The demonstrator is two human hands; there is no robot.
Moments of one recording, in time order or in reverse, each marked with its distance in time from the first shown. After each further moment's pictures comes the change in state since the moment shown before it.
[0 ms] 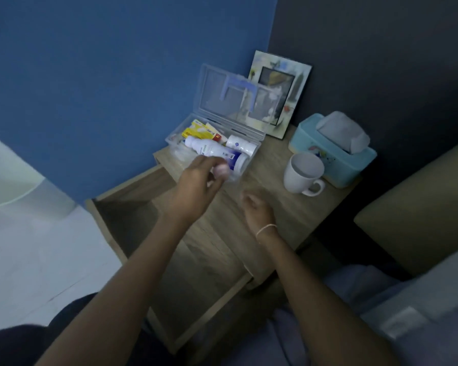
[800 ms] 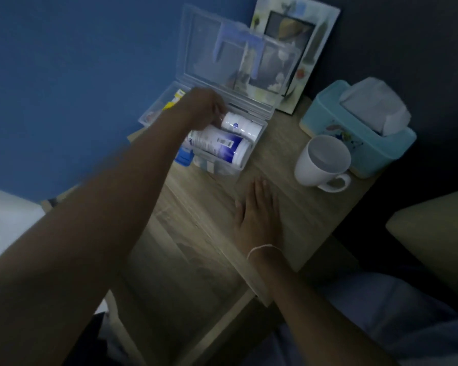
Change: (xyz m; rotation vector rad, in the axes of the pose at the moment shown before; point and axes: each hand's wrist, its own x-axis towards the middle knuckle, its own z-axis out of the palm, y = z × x) left_hand 0.174 -0.079 0.036 0.401 -0.461 -0.118; right_hand 0.016 0.050 0.032 -0.868 0.220 -0.243
